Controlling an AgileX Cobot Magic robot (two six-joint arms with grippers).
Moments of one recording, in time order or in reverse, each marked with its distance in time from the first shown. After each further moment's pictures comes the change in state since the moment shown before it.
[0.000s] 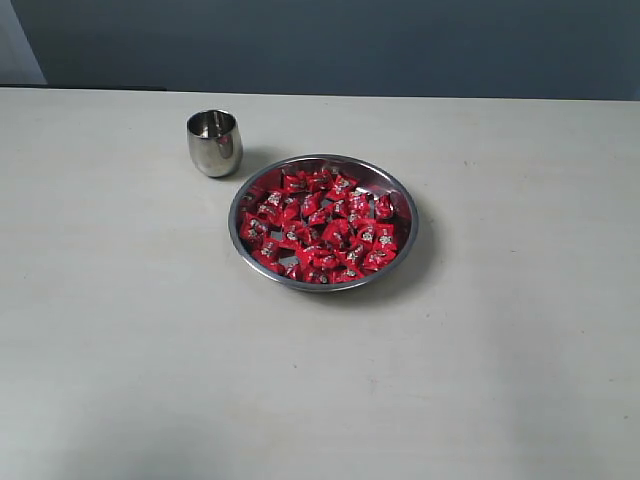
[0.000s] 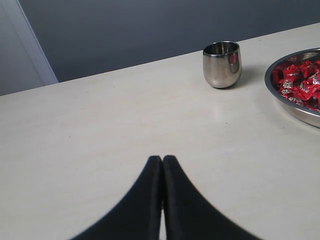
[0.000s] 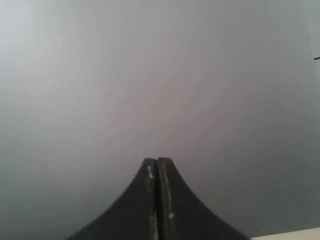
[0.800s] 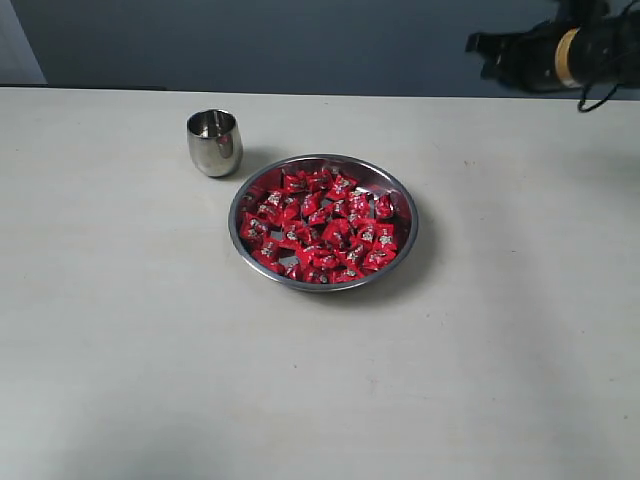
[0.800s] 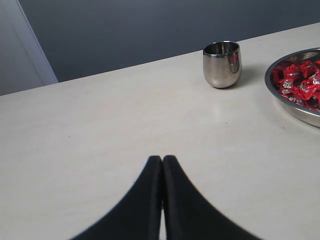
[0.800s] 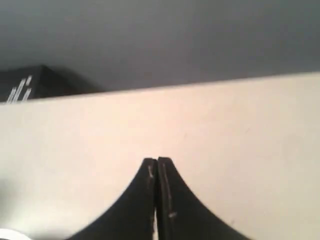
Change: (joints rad) left arm 0.000 0.000 0.000 0.000 0.000 0.000; right arm 0.223 1.473 -0.894 -0.880 -0.018 0.827
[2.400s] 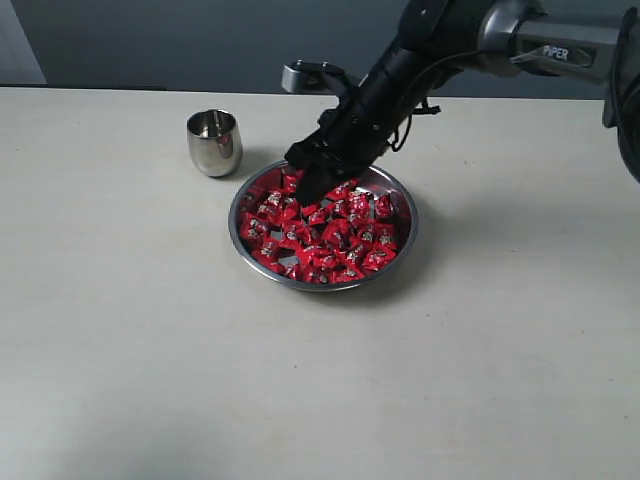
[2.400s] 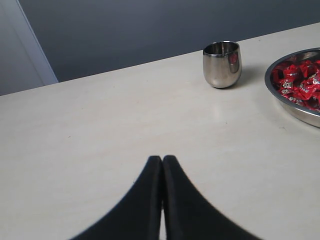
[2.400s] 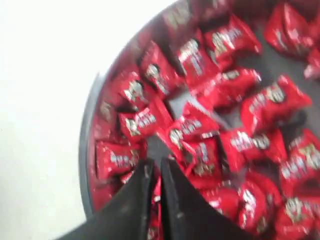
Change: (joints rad) left arm 0.000 0.000 0.000 0.000 0.000 0.000; right arm 0.391 0.224 -0.435 2.393 1.454 -2.625
